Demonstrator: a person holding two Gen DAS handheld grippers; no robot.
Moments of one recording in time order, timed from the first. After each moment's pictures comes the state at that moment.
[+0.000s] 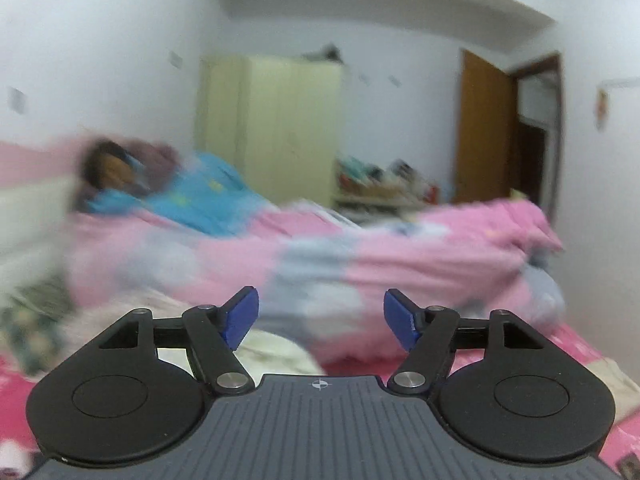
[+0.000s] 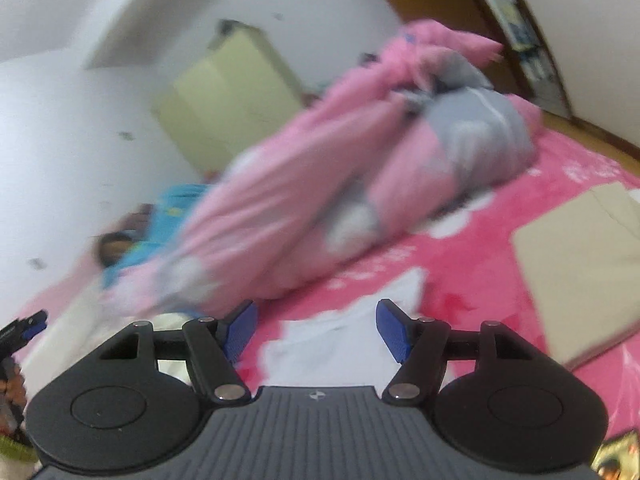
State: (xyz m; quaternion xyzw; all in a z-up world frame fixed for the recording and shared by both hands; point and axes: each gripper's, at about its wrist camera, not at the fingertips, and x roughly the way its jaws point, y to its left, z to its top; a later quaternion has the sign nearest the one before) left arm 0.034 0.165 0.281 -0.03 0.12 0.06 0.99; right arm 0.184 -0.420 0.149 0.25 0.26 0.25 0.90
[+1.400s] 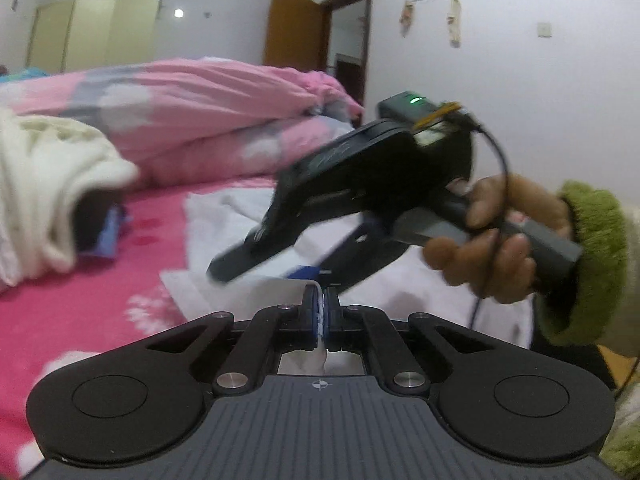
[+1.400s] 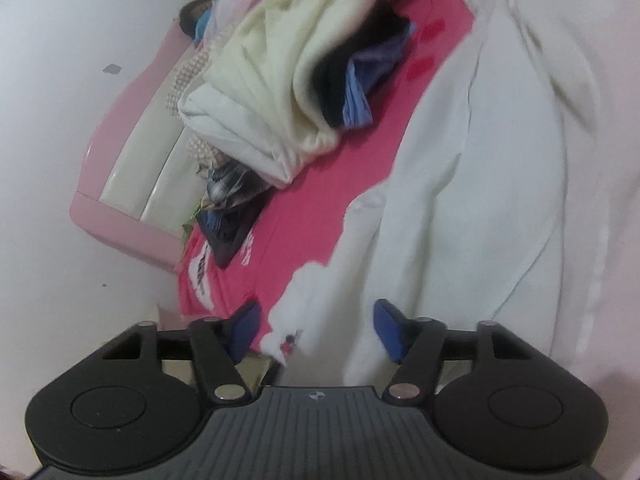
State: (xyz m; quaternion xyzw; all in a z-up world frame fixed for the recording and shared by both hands) left arm -0.094 0.068 -0.047 0.00 0.17 -0.25 0.95; right arm 0.103 -0.087 -0.063 0.25 0.53 0.45 0.68
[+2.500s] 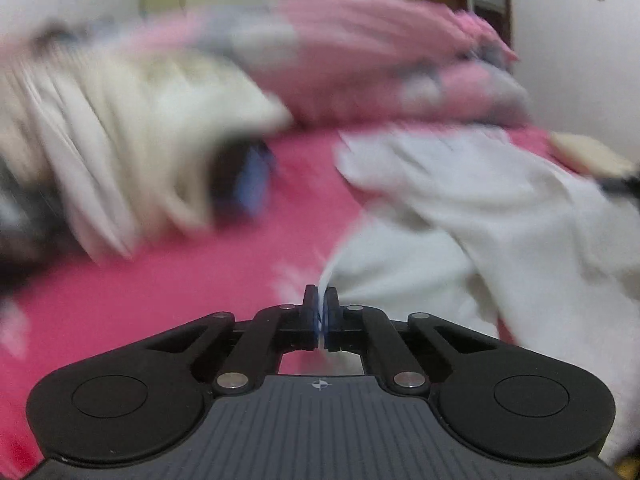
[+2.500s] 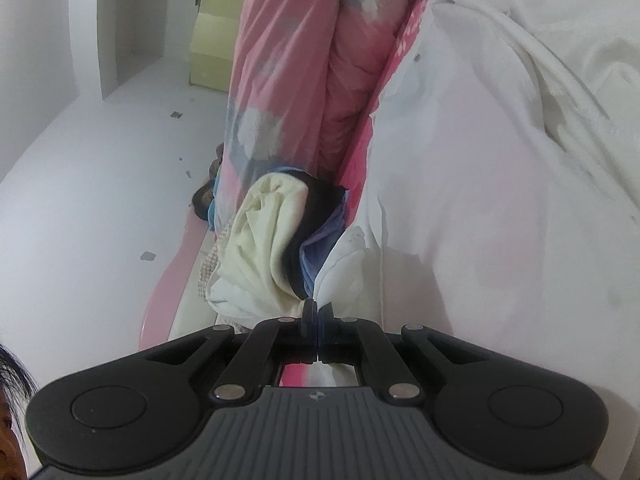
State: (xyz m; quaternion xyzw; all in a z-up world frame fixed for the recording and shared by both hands) left arm 0.011 0.113 -0.049 0.05 0.24 0.01 0.97; right arm 0.124 -0.281 -0.092 0.47 0.38 0.37 0.71
